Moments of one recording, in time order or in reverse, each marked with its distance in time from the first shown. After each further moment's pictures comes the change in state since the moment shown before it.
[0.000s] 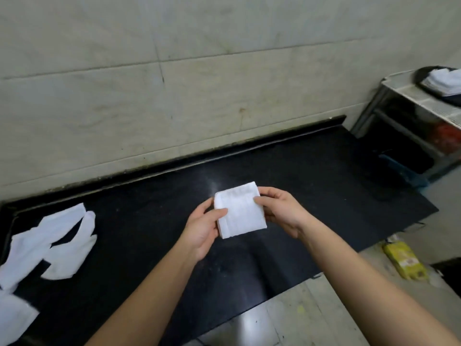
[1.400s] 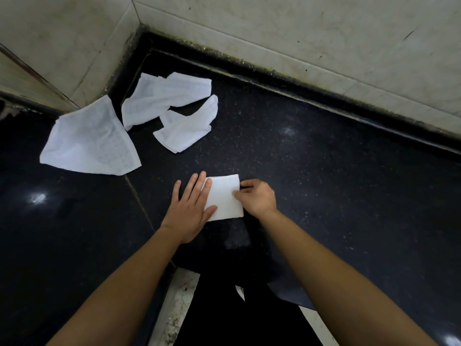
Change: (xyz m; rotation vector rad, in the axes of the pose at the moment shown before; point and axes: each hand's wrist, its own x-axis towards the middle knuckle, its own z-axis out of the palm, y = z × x) left_hand -0.051 -0.134 -0.302 1.700 0.461 0.003; right_hand 0.108 0.138 0.300 -0.850 -0.295 0.156
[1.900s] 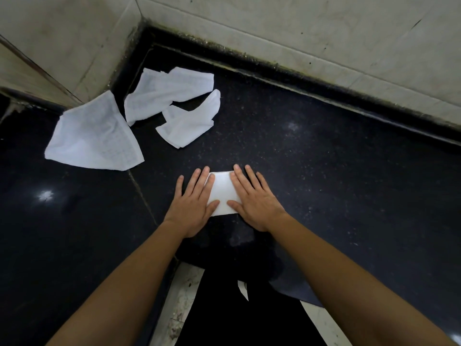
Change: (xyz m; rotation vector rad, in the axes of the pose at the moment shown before) left_hand -0.001 0.002 -0.002 0.004 -0.024 -0.009; right_hand 0.006 0.043 0.008 -1.007 -0.057 -0.762
